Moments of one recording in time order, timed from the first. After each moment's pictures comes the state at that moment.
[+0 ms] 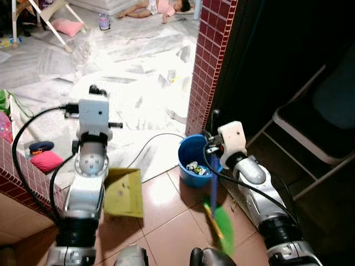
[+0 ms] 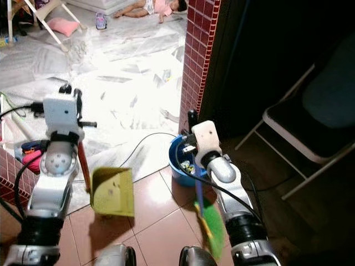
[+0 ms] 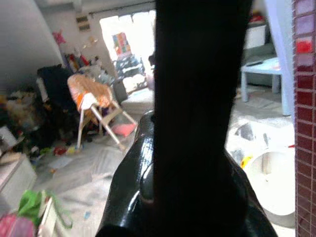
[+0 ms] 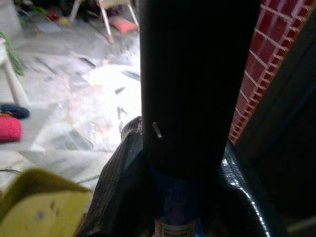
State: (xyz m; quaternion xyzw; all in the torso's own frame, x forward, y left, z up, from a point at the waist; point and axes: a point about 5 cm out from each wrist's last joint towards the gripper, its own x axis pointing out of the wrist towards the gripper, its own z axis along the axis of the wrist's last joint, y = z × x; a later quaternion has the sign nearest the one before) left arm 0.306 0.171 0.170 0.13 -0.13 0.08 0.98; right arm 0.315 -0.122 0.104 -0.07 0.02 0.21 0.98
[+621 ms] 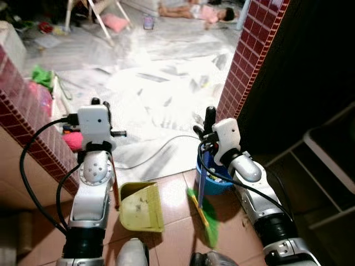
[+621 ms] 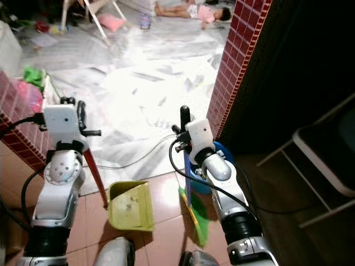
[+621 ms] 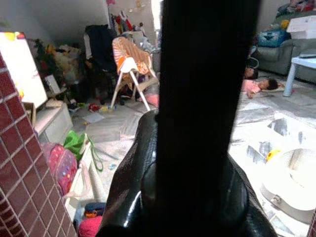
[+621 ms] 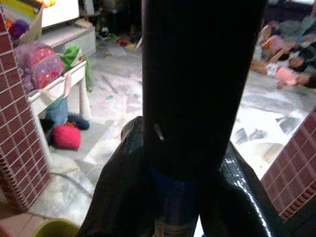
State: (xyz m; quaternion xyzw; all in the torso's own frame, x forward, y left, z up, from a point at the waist) left arm 0.298 0.159 0.160 0.07 -0.09 0.07 0.99; right arm 0.317 -0.110 0.115 -0.07 -0.02 0.24 0.97
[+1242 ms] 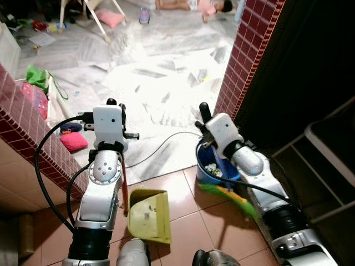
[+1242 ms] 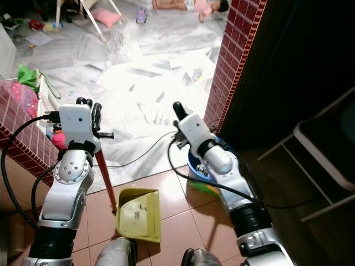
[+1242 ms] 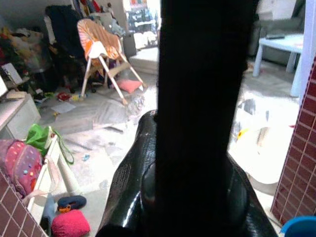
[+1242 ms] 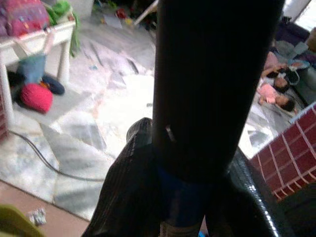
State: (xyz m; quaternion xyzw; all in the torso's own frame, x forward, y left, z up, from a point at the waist) left arm 0.298 0.140 0.158 0.06 -0.07 0.03 1.00; right arm 0.325 -0.118 0.128 -0.23 -0.03 0.24 0.94
